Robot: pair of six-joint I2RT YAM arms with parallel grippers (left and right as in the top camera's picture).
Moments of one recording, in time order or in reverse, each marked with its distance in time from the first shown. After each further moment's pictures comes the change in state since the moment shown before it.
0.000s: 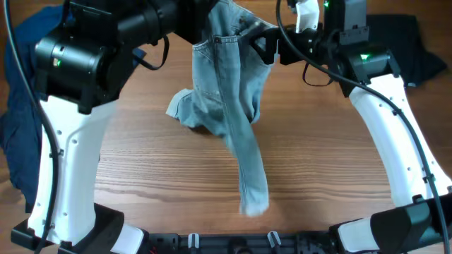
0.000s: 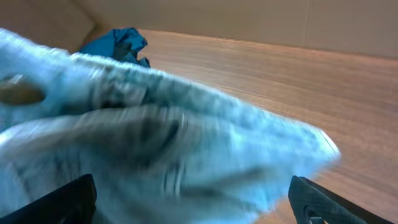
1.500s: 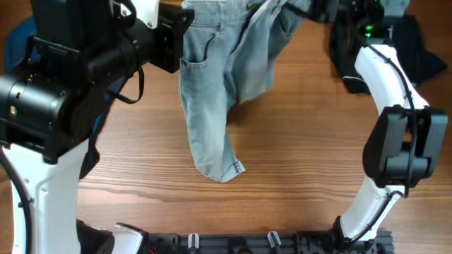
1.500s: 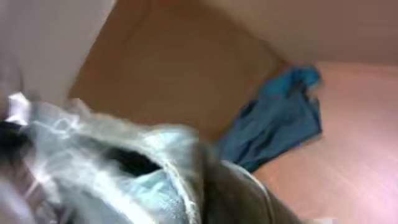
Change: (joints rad) left arm -0.008 -0.126 0.000 -0.190 -0.181 0.011; right arm -0.277 0.416 0.022 1.361 -1.003 1.143
